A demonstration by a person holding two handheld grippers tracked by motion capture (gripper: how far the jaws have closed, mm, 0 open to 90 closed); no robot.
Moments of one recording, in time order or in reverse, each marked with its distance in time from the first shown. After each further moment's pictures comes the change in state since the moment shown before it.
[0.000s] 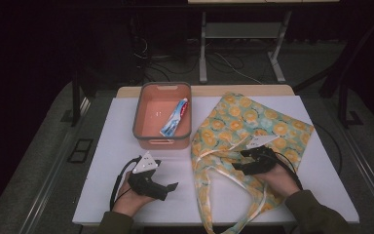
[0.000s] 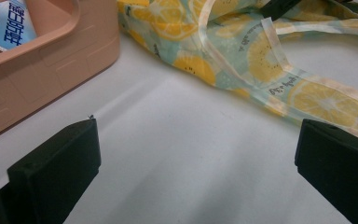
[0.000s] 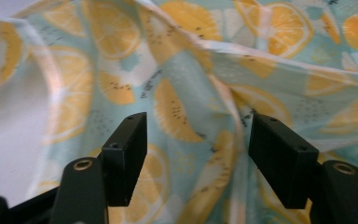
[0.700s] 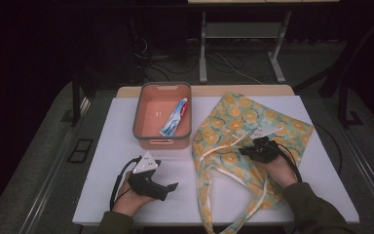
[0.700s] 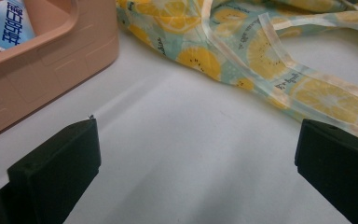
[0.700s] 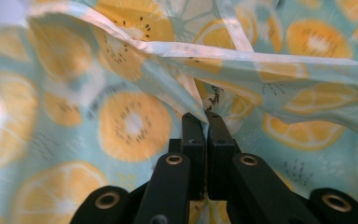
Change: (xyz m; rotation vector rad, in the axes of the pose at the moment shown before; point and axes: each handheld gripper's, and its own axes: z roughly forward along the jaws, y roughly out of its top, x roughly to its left) left arm 0.000 0.000 0.000 0.002 -0.003 0.003; right arm -0.027 0.010 -0.004 -0.038 -0.024 0.047
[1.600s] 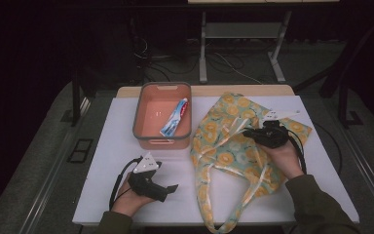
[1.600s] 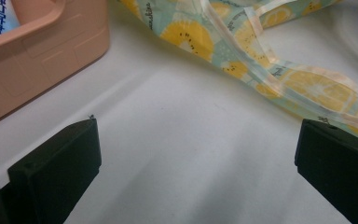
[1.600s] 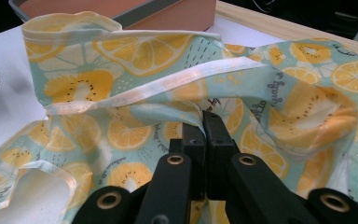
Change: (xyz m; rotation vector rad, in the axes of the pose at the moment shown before) left arm 0.000 0.001 0.000 0.028 -0.030 0.006; right arm -0.009 0.036 -0.036 -0.181 -0.013 0.072
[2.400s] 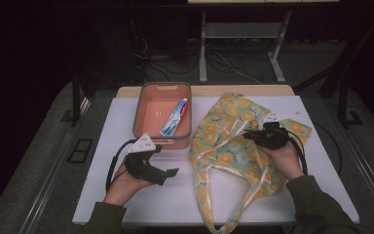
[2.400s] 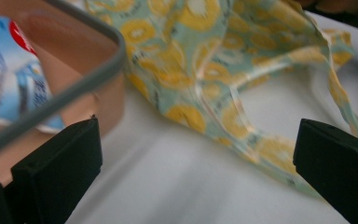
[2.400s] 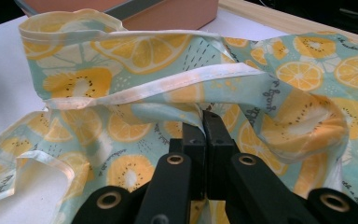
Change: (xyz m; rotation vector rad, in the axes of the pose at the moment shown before) left arm 0.014 0.068 -0.026 -0.050 -0.006 0.000; right arm -0.001 -0.004 0.001 0.018 0.009 -0.008
